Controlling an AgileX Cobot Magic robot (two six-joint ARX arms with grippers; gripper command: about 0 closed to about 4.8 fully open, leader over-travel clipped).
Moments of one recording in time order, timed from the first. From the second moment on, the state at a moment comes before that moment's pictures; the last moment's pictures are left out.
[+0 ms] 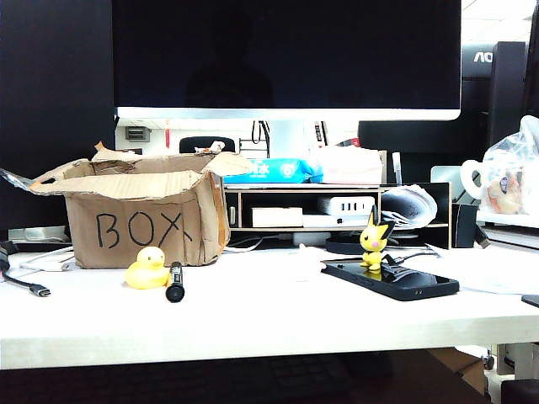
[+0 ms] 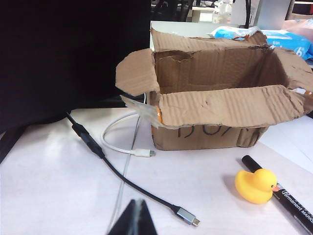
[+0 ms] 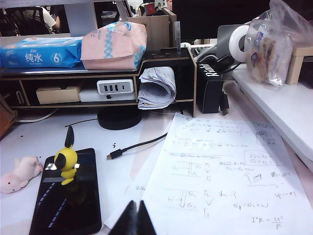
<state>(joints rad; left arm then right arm) -0.01 0.00 0.01 -0.02 0.07 -0.06 0.07 0.00 0.01 0.01 -0.05 0.06</state>
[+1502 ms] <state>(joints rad) -0.53 0.19 0.01 -0.02 0.07 -0.06 0.07 0.00 0.01 0.01 -0.12 0.20</state>
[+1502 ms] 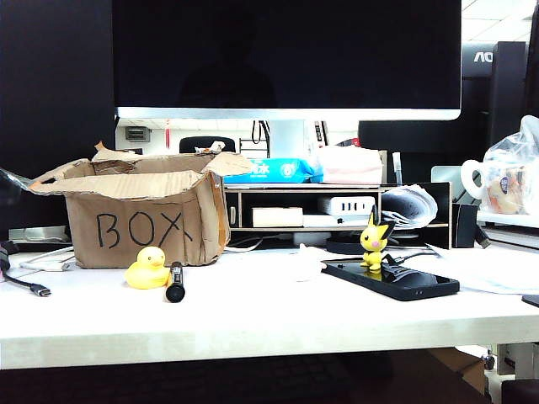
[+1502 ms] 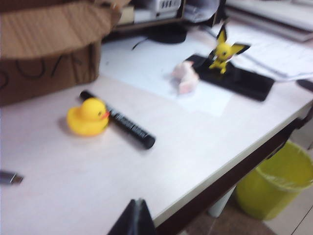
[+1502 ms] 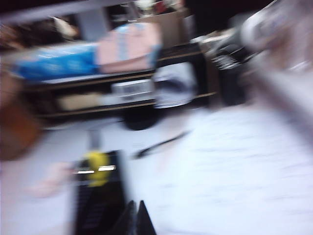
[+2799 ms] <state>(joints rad) -0.53 0.21 0.01 -0.02 0.06 -0.06 0.41 1.13 0.92 -0.37 -0.36 0.37</state>
